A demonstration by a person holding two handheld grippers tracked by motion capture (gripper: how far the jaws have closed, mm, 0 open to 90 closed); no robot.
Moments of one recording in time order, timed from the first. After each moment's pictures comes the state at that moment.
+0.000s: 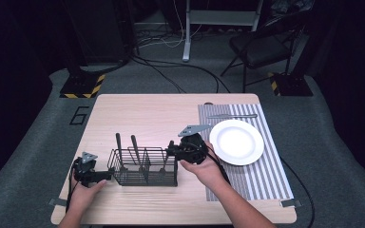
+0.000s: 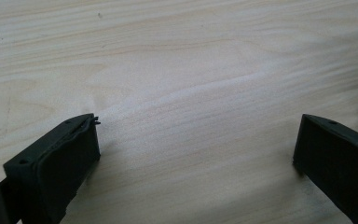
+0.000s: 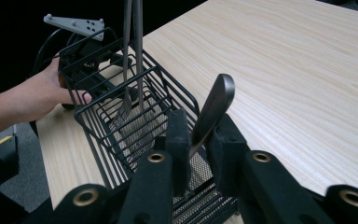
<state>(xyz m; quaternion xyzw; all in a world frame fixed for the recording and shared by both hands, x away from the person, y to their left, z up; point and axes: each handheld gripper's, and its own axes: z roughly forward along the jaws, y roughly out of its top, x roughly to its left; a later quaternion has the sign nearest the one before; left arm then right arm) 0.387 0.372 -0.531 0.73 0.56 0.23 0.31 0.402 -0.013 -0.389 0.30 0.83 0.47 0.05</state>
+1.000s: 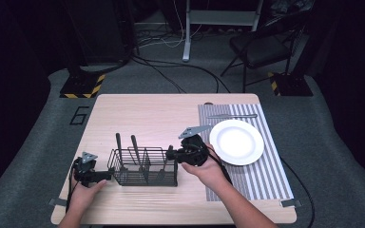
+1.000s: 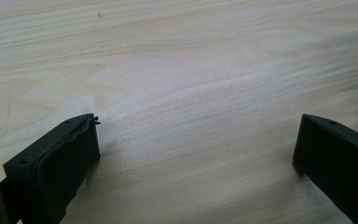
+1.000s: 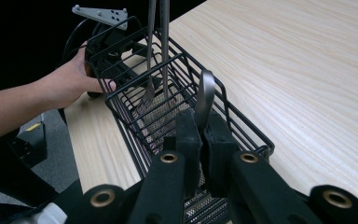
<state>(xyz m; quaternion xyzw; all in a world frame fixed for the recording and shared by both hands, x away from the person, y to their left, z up) 0.387 0.372 -0.531 0.73 0.56 0.23 0.31 0.396 -0.015 -0.386 0.30 0.84 0.46 0.00</state>
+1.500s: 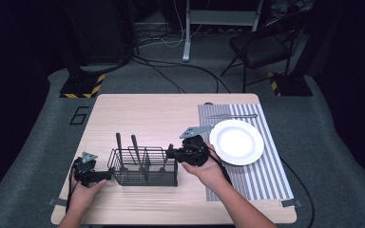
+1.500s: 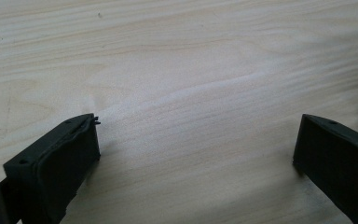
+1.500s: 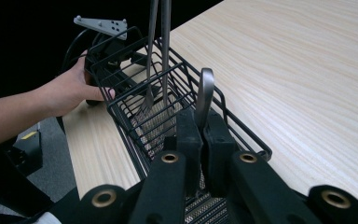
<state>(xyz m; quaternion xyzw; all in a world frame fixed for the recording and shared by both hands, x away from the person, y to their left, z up) 0.387 0.372 -0.531 0.73 0.56 0.23 0.31 0.394 -0.017 -0.384 0.30 0.83 0.48 0.02</state>
